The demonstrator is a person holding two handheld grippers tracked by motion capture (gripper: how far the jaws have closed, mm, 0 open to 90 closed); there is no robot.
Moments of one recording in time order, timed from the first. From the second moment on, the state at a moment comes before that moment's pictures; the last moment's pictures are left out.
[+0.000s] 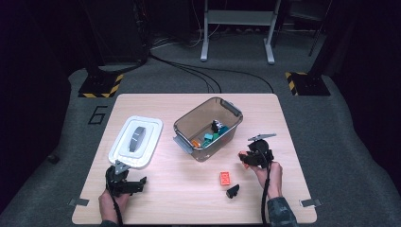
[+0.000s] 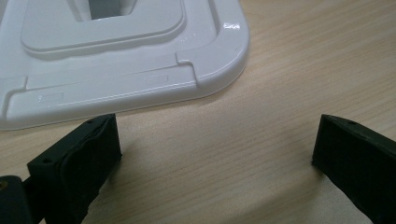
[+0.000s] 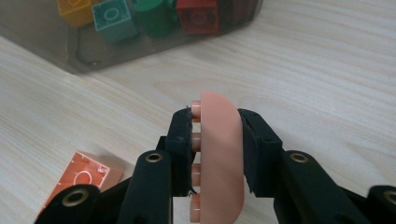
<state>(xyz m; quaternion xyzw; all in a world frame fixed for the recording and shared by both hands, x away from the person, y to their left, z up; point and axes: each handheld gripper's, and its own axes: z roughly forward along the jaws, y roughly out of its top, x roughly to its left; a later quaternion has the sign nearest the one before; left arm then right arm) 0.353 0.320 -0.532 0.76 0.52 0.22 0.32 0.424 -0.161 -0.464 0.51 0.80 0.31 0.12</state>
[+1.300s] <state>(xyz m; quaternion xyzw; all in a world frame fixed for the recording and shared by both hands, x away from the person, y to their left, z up) 0.353 0.320 -0.532 0.76 0.52 0.22 0.32 0.453 -0.164 -0.392 0.50 0.77 0.35 0.18</state>
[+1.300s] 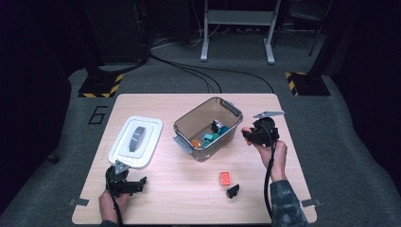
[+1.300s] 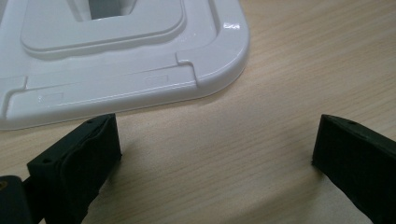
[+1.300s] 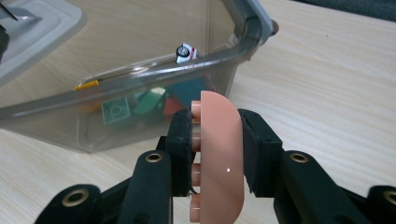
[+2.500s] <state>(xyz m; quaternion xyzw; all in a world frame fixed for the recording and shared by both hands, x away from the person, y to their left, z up) 0.353 0.320 -0.532 0.76 0.52 0.22 0.32 0.484 -0.136 -0.337 0.46 0.77 0.38 0.21</state>
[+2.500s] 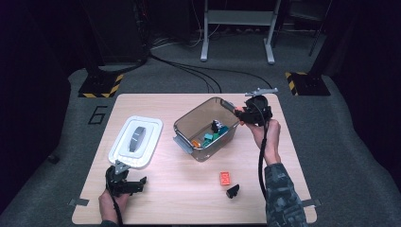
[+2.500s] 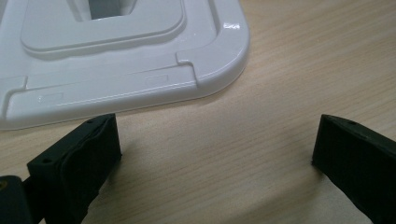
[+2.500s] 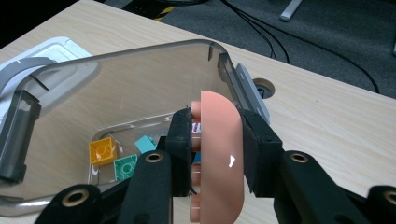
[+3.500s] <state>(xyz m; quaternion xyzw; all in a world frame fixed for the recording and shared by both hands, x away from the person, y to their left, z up) 0.353 0.320 -0.532 0.76 0.52 0.22 0.32 0.494 -0.068 -0.356 0.42 0.81 0.38 0.16</state>
